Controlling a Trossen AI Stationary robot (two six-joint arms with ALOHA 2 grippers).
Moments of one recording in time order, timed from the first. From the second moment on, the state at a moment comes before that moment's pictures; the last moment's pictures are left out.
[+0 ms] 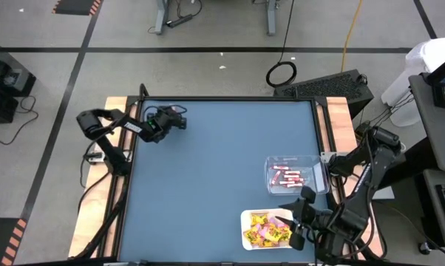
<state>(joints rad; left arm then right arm) 0.66 1.68 0.41 0.47 -0.60 -0.49 1.02 1.53 1.25 -0.96 0.92 1.27</state>
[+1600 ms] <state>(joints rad) 0.12 1.23 0.41 0.45 -0.23 -0.21 0.96 1.64 1.25 -0.87 0.96 1.10</state>
